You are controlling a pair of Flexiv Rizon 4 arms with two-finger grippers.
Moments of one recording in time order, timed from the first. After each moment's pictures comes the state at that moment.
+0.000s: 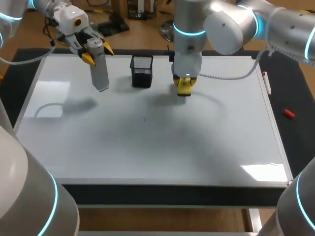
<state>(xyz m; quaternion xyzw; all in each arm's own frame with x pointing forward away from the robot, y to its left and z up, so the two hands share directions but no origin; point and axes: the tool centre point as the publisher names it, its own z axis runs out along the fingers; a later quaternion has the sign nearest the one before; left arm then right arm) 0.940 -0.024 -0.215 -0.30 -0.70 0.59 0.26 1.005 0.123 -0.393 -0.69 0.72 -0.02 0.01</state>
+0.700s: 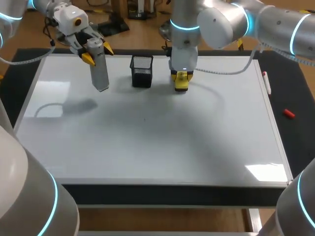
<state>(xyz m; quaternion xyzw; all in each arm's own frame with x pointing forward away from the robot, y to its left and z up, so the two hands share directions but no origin) 0.940 -0.024 -0.215 -0.30 -0.70 0.59 0.26 1.047 0.129 -0.414 -0.70 0.72 -0.01 0.01</state>
